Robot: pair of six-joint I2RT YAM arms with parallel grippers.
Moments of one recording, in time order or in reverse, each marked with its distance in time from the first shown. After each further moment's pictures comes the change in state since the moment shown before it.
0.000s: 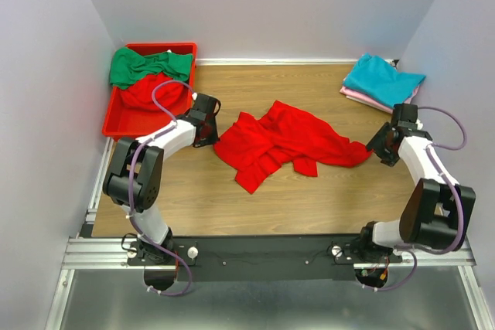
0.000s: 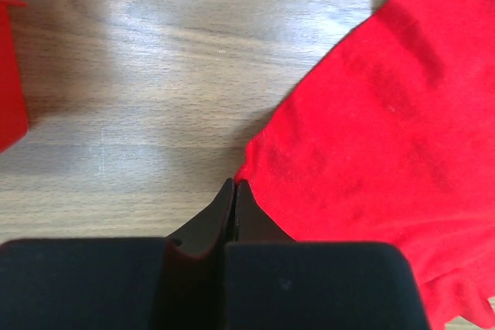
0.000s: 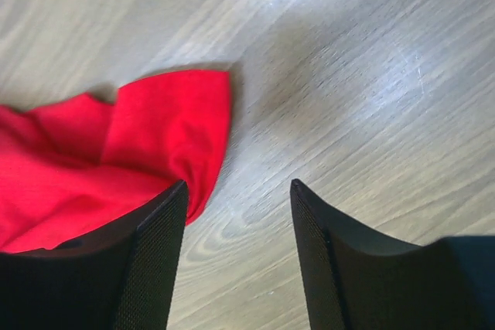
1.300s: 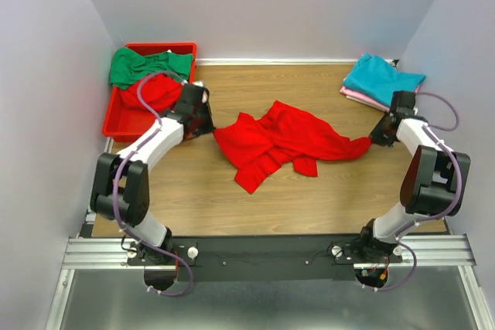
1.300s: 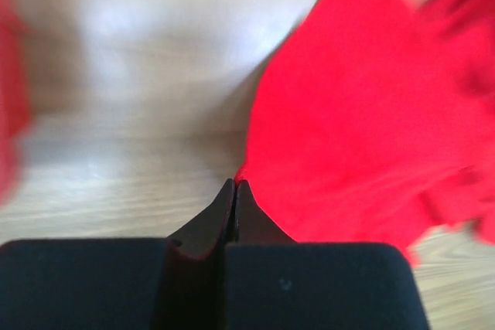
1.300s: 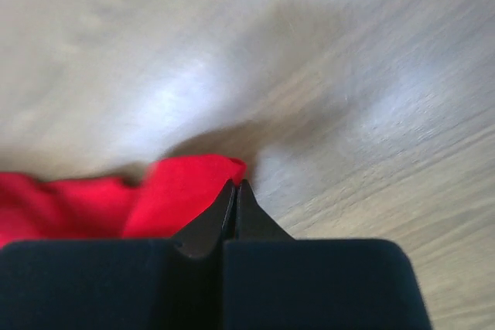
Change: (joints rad) left arm 0.041 -0.112 0.005 -0.026 0.133 -0.008; right arm -0.023 0.291 0.122 0.163 -0.061 -0.073
